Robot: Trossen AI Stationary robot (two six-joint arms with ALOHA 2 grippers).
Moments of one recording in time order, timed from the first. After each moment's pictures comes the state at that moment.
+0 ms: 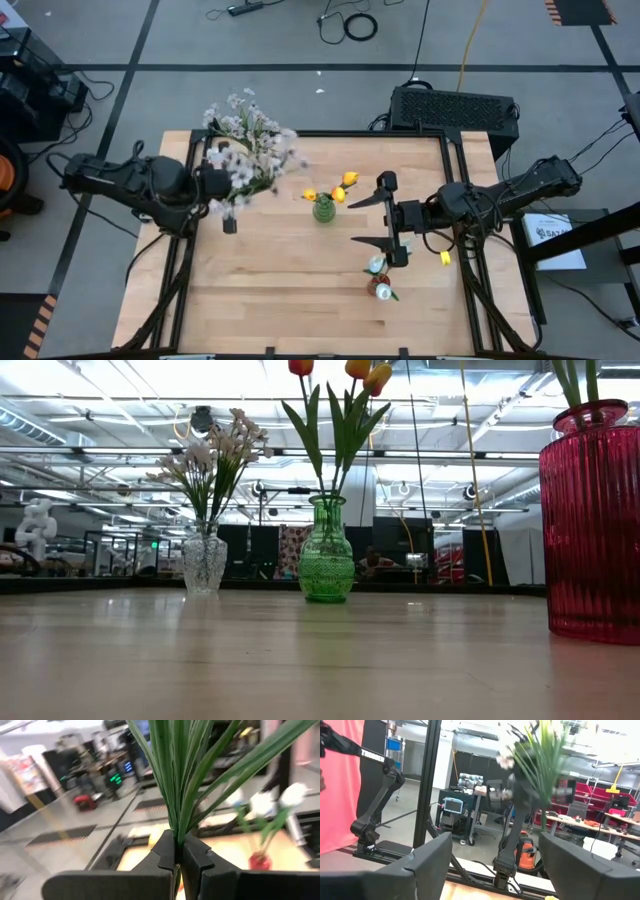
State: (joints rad) left arm -0.27 0.99 1.21 -0.28 -0.39 0.23; right arm 0.32 1.19 1.04 0.31 0.19 -0.20
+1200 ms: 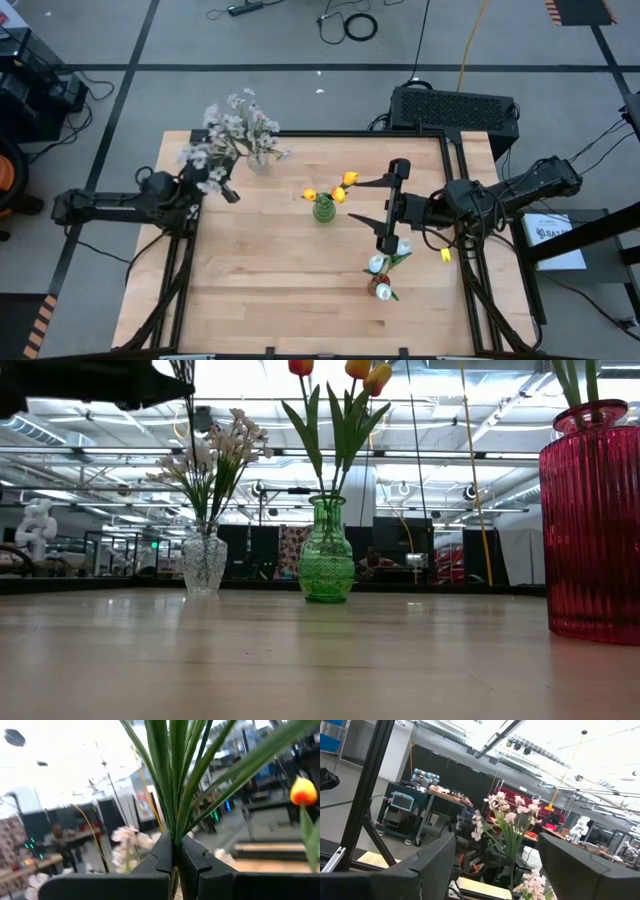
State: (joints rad) left arm 0.07 0.46 0.25 0.57 -0.54 0.47; right arm 0.32 1.19 1.04 0.41 0.40 -0.45
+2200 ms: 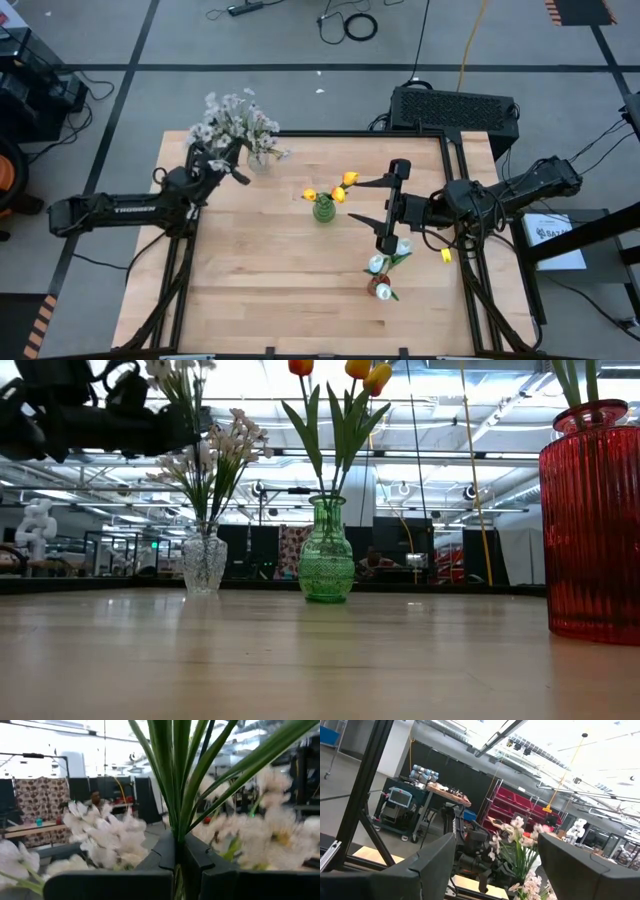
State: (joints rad) left arm 0.38 0.76 0.11 0.99 -0.46 0.24; right arm 0.32 1.19 1.04 0.40 0.40 -0.49
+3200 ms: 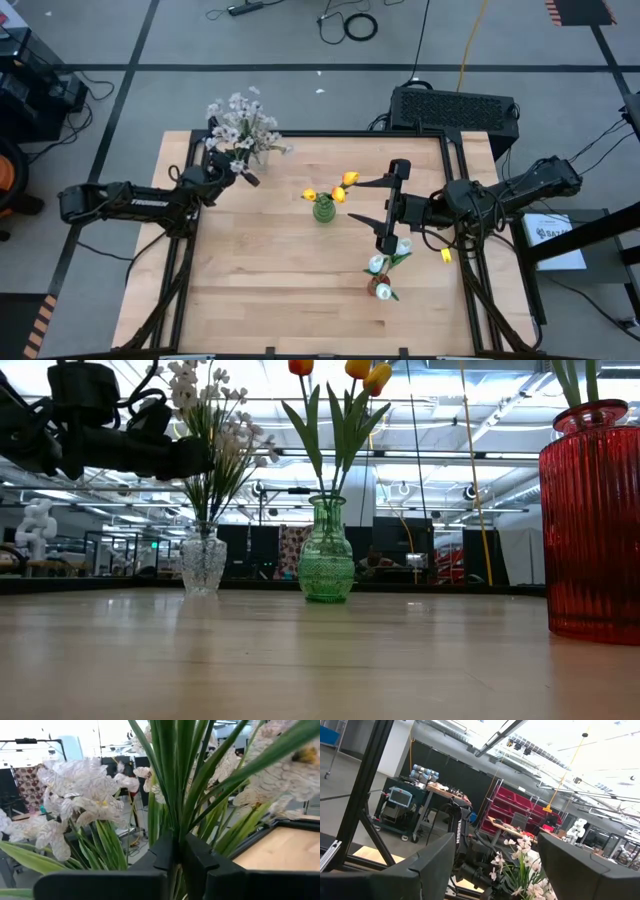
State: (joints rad) left arm 0.40 1.02 0.11 1.11 -0.47 0.24; right arm 0.32 1.19 1.04 0.40 0.40 -0.48
